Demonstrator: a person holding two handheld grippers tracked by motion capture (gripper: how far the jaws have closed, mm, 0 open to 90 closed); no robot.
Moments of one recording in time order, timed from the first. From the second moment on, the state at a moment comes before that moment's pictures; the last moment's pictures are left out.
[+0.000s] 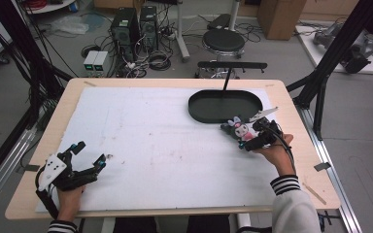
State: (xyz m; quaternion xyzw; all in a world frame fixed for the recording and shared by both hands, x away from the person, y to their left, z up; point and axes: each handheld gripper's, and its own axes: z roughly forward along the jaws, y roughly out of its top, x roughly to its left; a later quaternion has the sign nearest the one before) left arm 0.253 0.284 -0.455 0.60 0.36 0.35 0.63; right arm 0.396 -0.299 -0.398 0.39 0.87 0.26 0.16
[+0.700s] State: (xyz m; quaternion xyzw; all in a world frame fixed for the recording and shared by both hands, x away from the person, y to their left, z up) left arm 0.253 0.284 -0.455 0.60 0.36 0.35 0.63; right arm 0.407 -0.298 -0.410 0.40 0.88 0.22 0.13
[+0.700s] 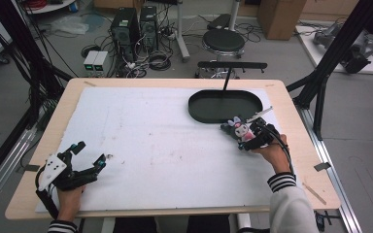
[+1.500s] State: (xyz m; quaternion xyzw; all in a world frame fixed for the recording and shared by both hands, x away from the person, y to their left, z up) left arm 0.253 0.284 -0.455 0.60 0.36 0.35 0.63; right arm 0.407 -0.299 -0.408 0.41 0.87 0.23 0.11
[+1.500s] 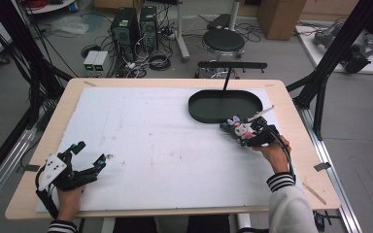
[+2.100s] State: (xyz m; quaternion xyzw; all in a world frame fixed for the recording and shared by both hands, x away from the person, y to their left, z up) left arm 0.253 0.284 -0.454 0.60 0.36 0.35 0.63; right arm 0.400 -0.307 -0.379 0.42 0.84 0.31 0.13
